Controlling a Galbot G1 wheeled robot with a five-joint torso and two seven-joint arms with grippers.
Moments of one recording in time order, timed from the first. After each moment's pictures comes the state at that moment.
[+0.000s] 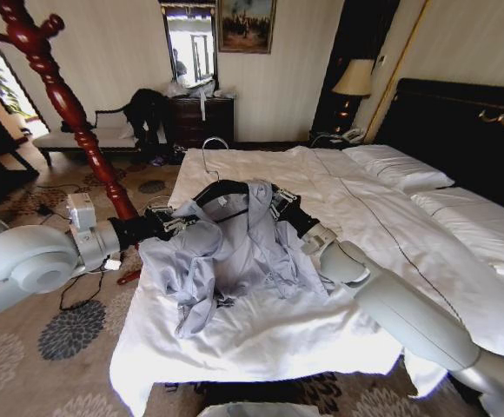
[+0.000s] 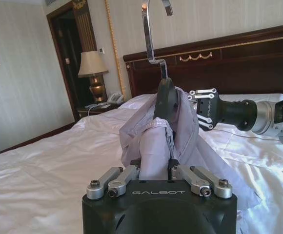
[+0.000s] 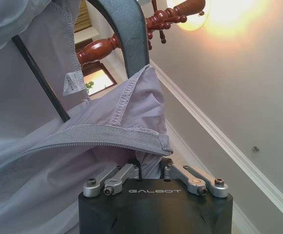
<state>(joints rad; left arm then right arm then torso) 1.14 -0.03 -0.62 -2.27 -1.35 0.20 0.15 -0.58 0.75 -0.12 1.95 -0.18 0.03 0.12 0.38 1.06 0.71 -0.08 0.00</state>
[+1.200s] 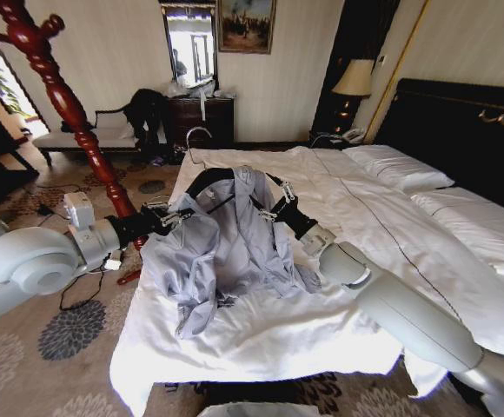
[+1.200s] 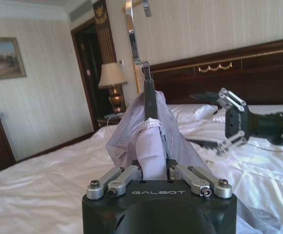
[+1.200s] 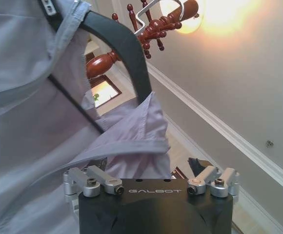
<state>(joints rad) 1.13 -0.08 -0.64 -2.25 -1.34 0.19 0.10 -0.59 0.72 -0.13 2.00 -0.06 0.04 0.10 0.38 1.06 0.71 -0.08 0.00</state>
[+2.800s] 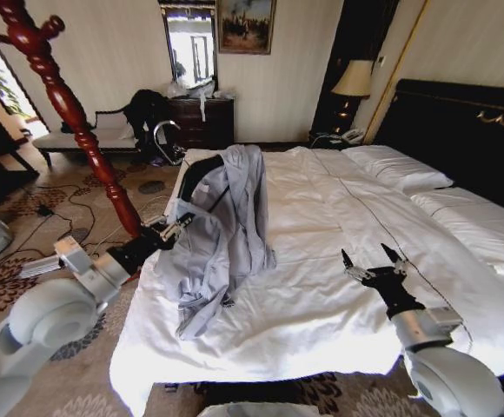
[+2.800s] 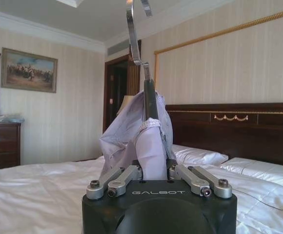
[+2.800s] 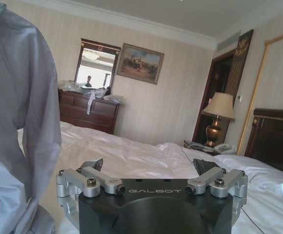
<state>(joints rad) 1.46 -0.53 -0.74 -2.41 -1.09 0.13 0.03 -1.87 1.00 0.86 2.40 0.41 -0.05 0.19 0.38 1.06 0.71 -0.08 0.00</state>
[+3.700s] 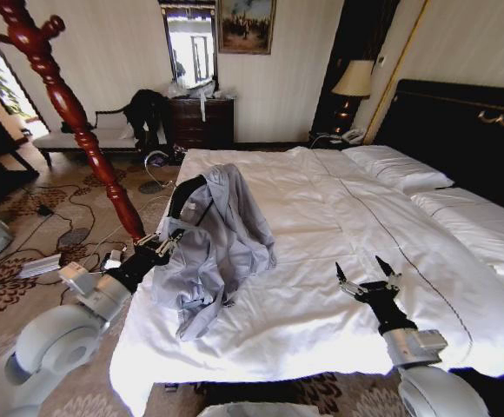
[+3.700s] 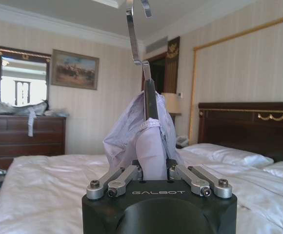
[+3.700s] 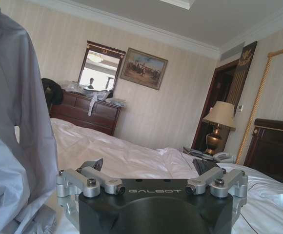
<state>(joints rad) 1.52 -0.64 -0.77 -2.43 -1.02 0.16 -0.11 -1.87 1.08 0.81 2.37 0.26 0.01 0.15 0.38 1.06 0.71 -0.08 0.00</state>
